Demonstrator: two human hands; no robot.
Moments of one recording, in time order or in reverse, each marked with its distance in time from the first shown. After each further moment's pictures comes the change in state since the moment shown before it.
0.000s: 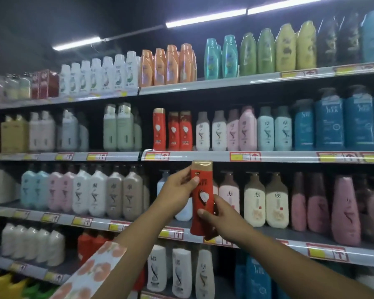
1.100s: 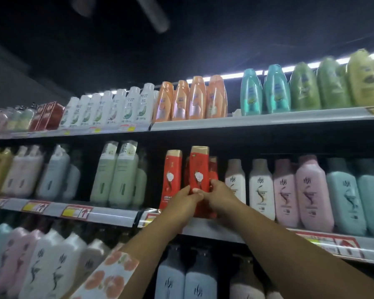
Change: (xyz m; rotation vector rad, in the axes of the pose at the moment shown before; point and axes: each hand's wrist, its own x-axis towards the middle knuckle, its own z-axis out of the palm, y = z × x) left_hand 0.245 -0.043 -0.075 0.086 0.138 -0.014; right_hand 0.345 -0.058 -0.025 -0.096 0.203 -0.152
